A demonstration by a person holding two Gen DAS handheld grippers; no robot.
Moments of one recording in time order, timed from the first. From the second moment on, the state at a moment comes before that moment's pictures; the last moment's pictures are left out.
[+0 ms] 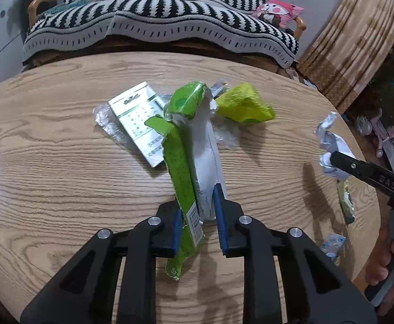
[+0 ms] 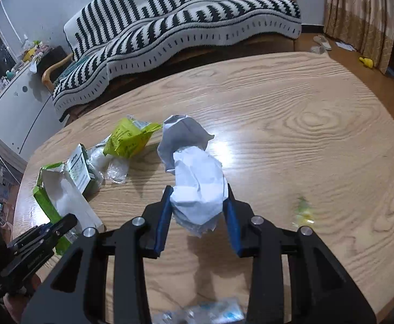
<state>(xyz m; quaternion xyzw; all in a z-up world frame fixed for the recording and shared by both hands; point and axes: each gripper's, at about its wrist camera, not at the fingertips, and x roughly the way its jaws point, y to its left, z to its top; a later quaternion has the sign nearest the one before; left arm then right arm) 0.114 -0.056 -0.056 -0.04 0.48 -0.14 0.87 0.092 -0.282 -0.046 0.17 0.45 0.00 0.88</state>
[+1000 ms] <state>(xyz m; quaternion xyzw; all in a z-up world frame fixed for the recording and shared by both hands) -0.097 -0.434 -0.043 0.13 0.37 -0.50 0.77 -0.240 -0.601 -0.075 0.27 0.43 -0.27 0.82</state>
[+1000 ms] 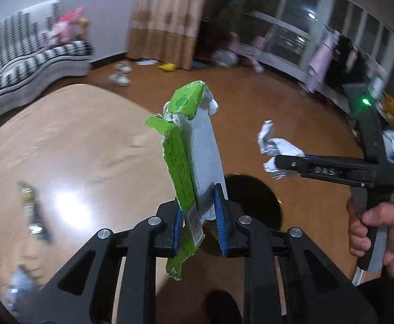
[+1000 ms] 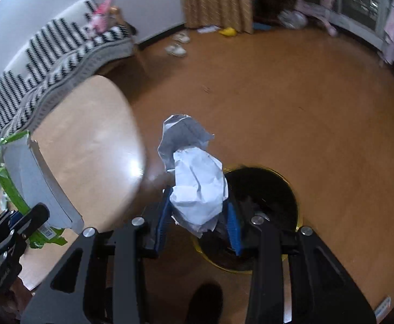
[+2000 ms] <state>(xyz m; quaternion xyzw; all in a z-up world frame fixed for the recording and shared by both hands) -0.131 -0.550 -0.107 0.19 0.41 -0.54 0.71 -0.304 -0.647 -0.110 0.32 0.43 -0.30 0.79</state>
